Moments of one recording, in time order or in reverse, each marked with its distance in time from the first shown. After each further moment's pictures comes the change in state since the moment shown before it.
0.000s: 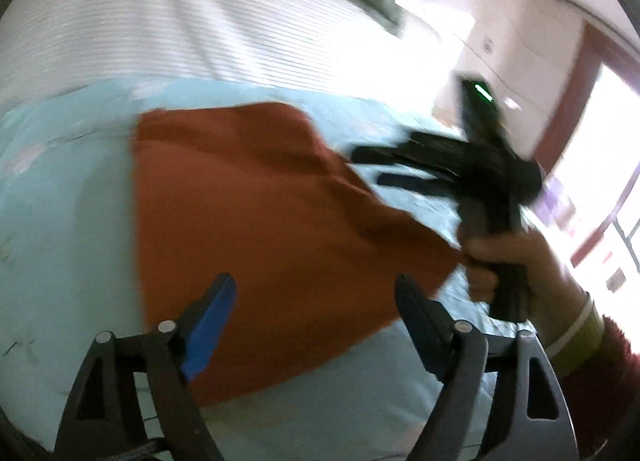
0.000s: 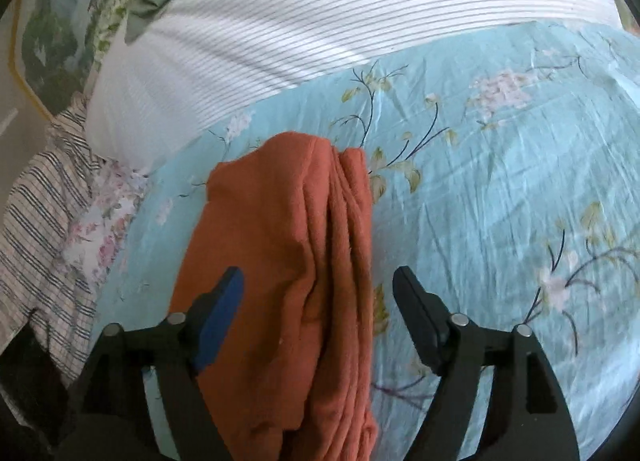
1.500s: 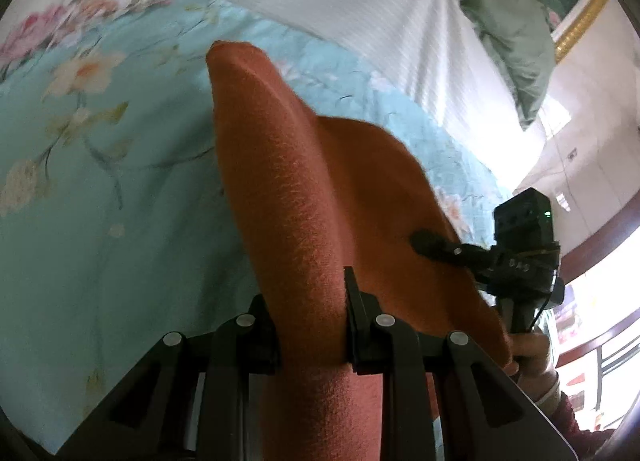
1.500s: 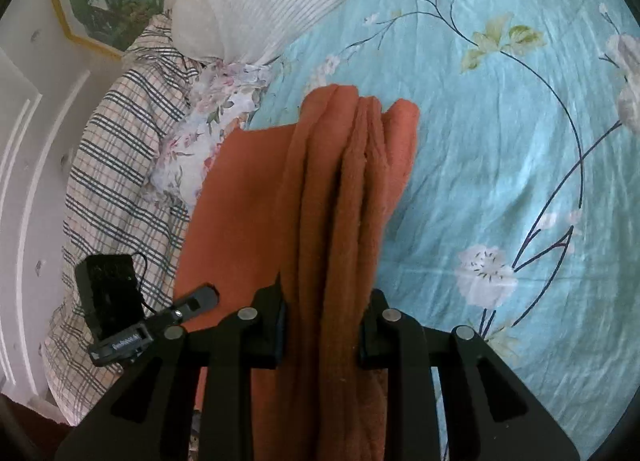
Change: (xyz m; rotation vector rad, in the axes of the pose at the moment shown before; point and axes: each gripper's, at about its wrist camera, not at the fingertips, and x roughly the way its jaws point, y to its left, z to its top) left arm -0.114 0.238 -0.051 -0.430 0.024 0.094; right arm 0.141 0.185 -0.092 -0.016 0.283 0.392
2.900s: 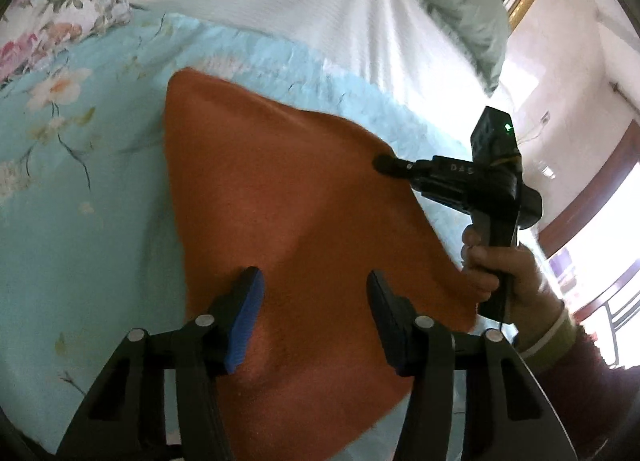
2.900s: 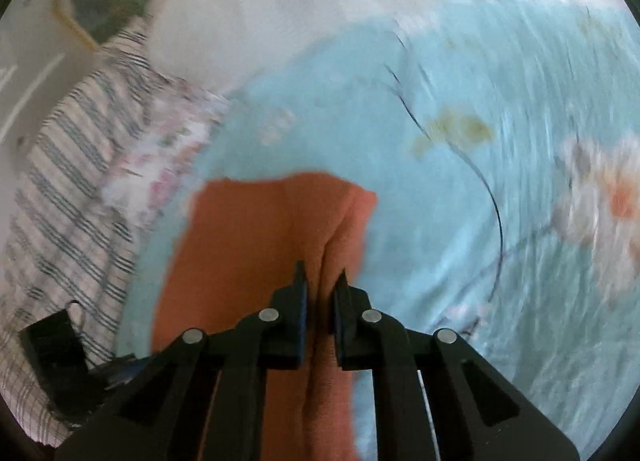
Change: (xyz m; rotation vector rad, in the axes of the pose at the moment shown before) left arm 0.010 -0.030 -0.040 0.161 -0.019 -0.036; right arm -0.007 -0.011 0.027 -0.103 -0.094 -0.255
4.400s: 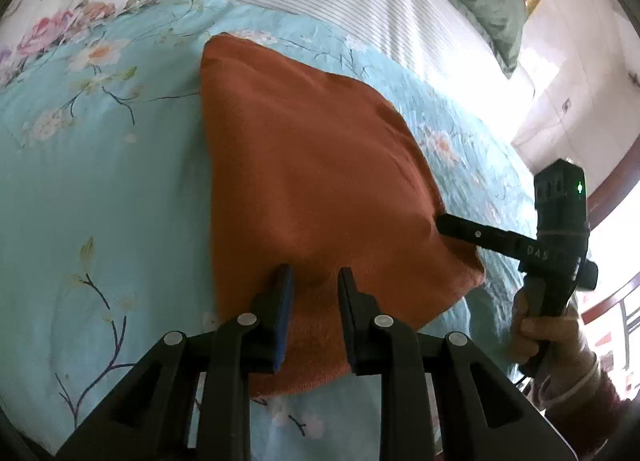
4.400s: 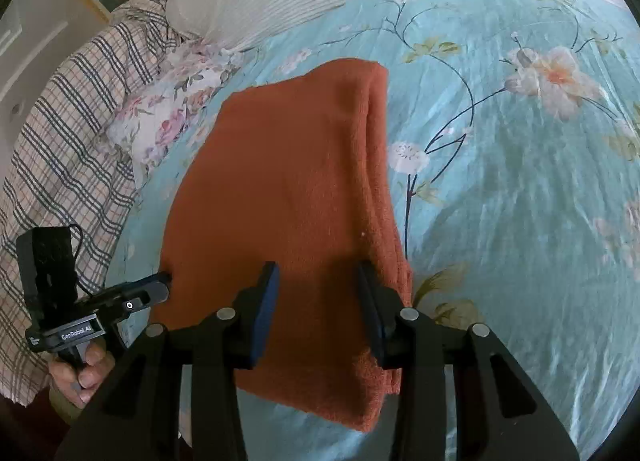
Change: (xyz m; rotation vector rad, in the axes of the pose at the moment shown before) left arm -0.025 -0.001 -0.038 -0.029 0.036 0.077; right arm -0.062 0.047 -0.113 -0.055 -0.004 -0.057
